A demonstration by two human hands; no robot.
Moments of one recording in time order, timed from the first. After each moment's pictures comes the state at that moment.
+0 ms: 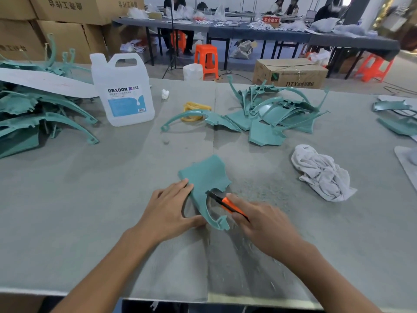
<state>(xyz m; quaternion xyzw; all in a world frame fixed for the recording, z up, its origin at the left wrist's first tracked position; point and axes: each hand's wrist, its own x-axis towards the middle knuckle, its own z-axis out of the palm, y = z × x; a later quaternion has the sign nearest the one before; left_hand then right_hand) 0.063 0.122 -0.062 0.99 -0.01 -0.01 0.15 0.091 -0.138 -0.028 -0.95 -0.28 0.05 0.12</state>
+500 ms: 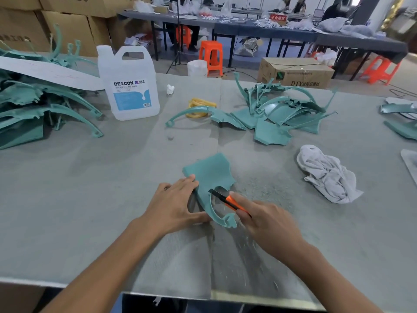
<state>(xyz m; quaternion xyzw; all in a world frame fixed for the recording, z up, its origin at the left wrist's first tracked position) 0.070 0.123 -0.060 0.99 -0.02 -0.01 0.14 0.089 -0.137 -0.034 -0.95 -0.28 0.01 0.13</state>
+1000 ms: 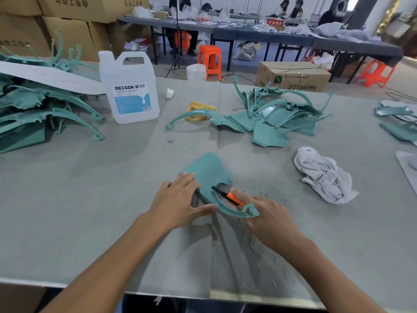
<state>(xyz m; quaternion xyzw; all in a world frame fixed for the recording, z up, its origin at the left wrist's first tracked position) 0.082 0.116 -0.055 0.99 -0.01 0.01 0.11 0.097 -0.135 -0.032 -0.96 -0.25 0.03 0.11</state>
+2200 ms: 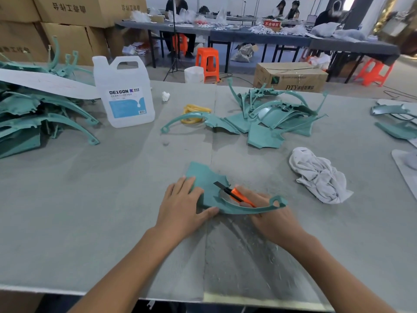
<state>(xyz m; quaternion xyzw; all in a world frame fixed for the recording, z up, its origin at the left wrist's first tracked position) 0.077 0.083 -0.065 0.99 0.01 0.07 0.08 0.116 -0.159 -0.038 -0.94 -0.27 0.00 0.23</state>
